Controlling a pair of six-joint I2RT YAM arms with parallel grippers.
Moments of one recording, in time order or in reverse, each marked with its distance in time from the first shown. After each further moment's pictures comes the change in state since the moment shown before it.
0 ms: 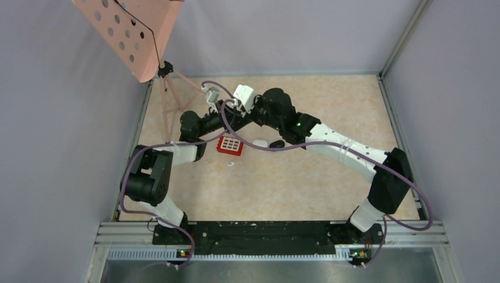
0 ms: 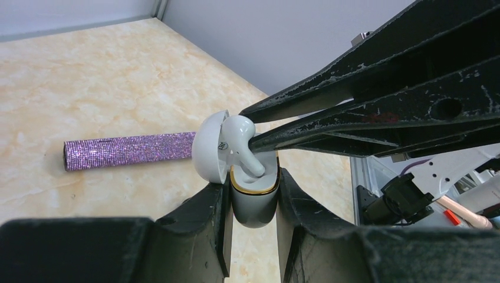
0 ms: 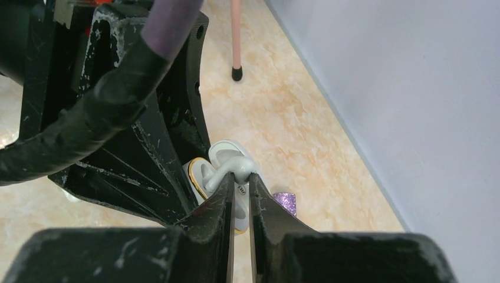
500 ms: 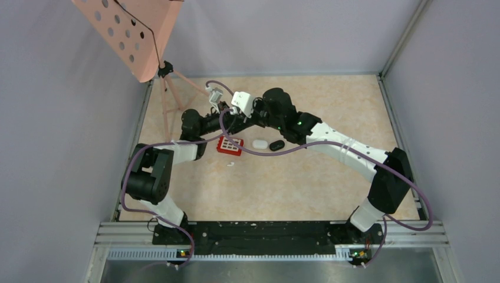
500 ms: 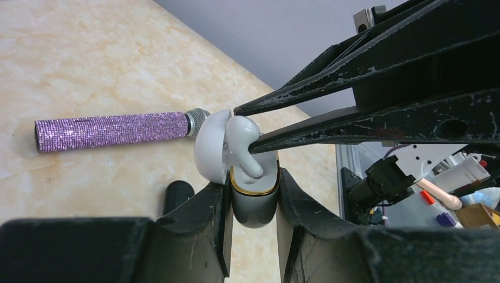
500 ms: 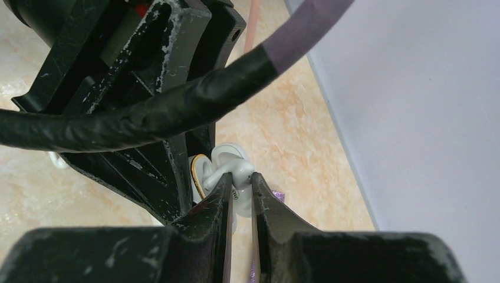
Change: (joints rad) left arm 0.000 0.016 0.024 -0.070 0.074 -0.021; right arm -0.010 0.001 0.007 -0.065 -0.074 -0.146
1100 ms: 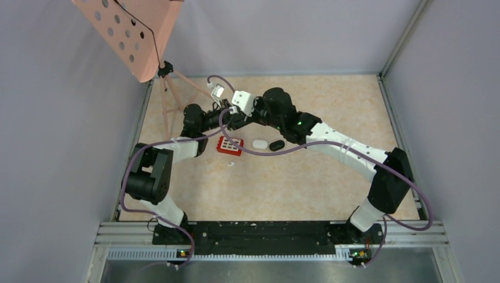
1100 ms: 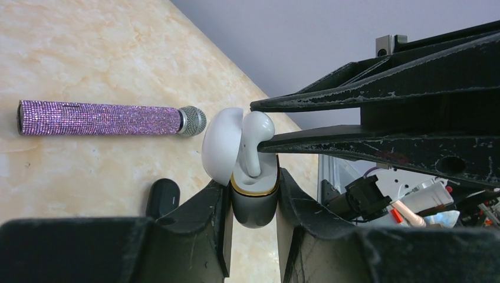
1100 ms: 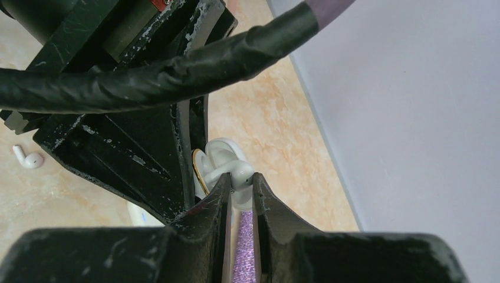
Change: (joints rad) left arm -0.004 0.000 0.053 -0.106 -0.045 -0.088; right arm 0.000 0.000 0.000 0.022 0.071 -0.029
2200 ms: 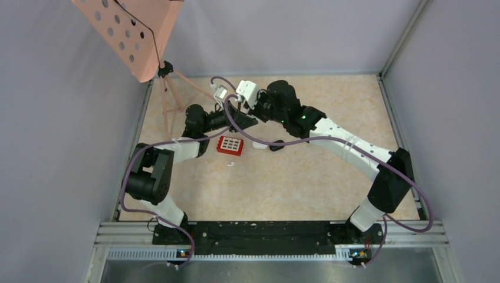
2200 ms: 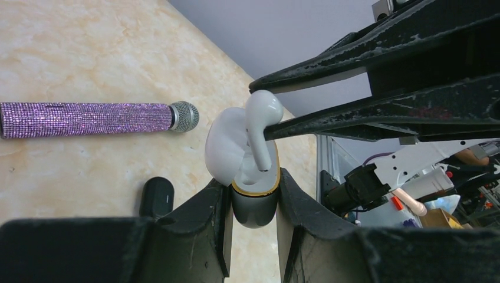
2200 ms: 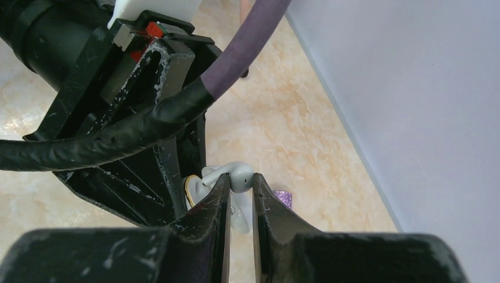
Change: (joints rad) left arm -0.024 0.000 -0.005 -0.010 0.028 0.043; right arm -0.038 0.000 0.066 -0.069 -0.104 0.145
